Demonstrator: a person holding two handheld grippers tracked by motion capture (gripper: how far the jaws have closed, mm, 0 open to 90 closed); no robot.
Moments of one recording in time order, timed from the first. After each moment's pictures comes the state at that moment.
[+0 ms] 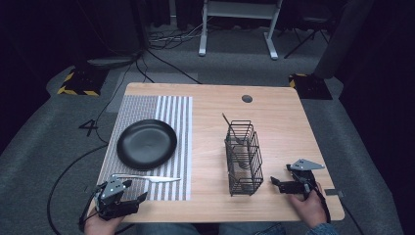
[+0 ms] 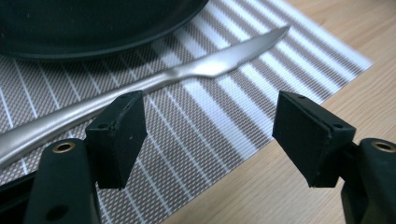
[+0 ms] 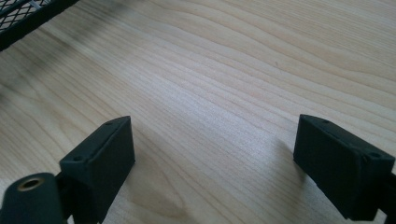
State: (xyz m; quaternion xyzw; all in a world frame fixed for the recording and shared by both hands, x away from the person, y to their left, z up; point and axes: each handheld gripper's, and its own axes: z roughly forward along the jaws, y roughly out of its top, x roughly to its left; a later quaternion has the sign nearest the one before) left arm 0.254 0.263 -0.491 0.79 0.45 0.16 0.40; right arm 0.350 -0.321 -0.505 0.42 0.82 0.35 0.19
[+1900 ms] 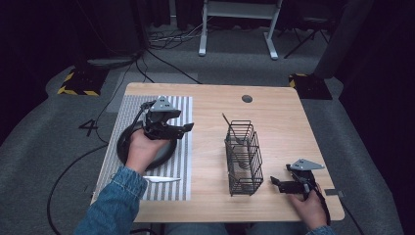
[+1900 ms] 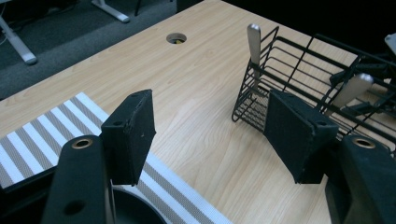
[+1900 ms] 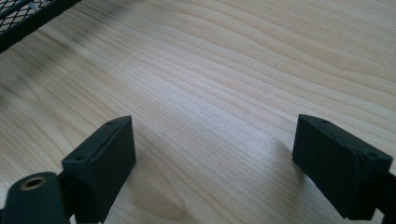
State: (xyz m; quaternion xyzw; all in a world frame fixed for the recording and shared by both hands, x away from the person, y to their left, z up) left arm 0.408 0.148 -0.331 0.81 0.33 0.15 0.45; right arm 0.350 -0.320 -0.505 0.42 0.82 0.35 0.19
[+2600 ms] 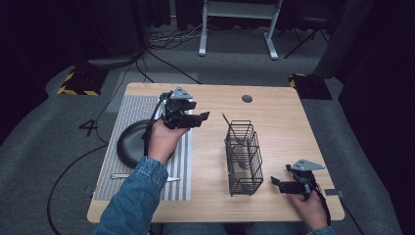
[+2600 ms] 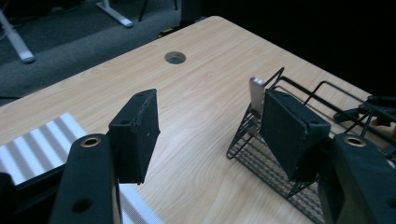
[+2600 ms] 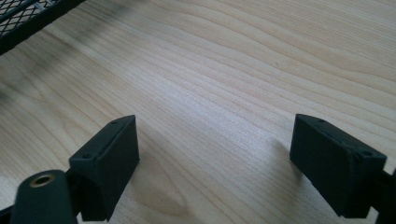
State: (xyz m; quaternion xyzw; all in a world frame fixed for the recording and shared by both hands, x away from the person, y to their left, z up) left arm 0.436 0.103 -0.327 0.80 0.36 0.14 0.47; right arm 0.349 -0.321 -0.505 0.42 0.82 0.36 0.19
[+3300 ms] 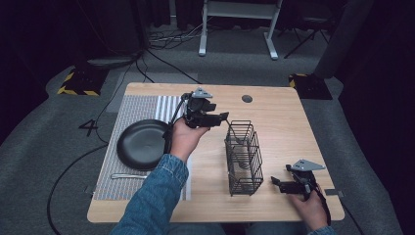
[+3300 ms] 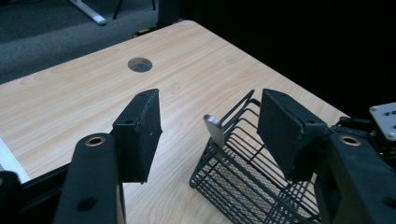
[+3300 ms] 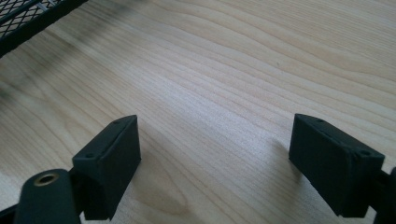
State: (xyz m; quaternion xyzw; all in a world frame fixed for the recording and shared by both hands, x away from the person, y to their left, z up) left arm 0.454 0.056 -0.344 0.79 0.36 0.09 0.49; right arm 0.348 -0.321 -0.505 0.41 0.82 0.36 0.18
